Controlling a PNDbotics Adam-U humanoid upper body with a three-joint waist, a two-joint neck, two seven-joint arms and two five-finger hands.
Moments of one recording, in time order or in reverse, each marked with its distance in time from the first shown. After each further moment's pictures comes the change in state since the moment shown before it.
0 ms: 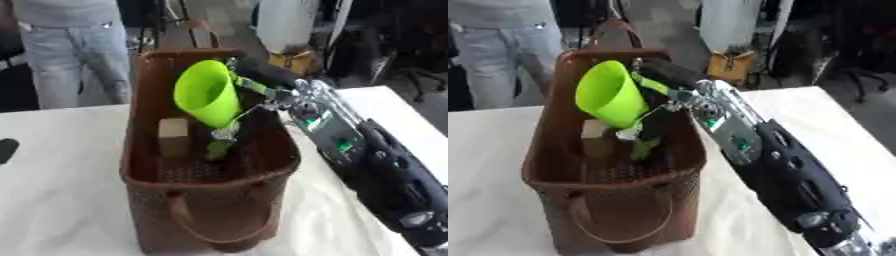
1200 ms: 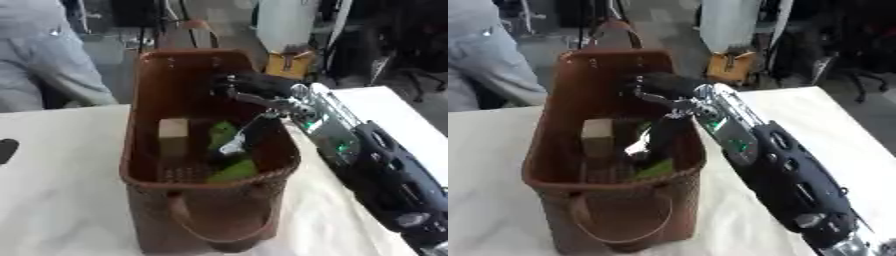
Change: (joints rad) left arm 0.000 0.000 0.000 0.000 0.000 0.001 -0.001; right arm 0.005 0.000 -0.018 0.014 0.073 -0.048 0.087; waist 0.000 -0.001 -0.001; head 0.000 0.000
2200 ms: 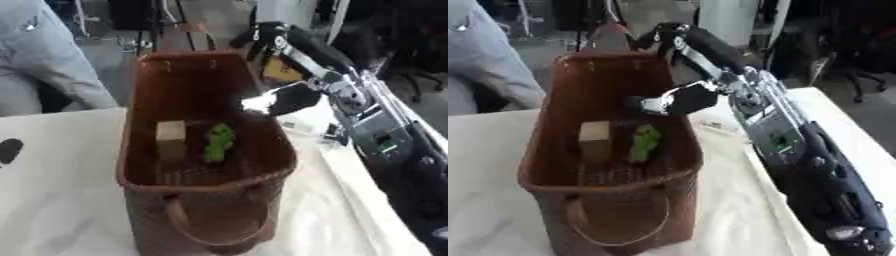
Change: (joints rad) left arm 0.000 0.000 0.000 0.000 0.000 0.003 0.003; right arm 0.113 -0.067 -0.165 -0.231 -0.174 0.168 -0.241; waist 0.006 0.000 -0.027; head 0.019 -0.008
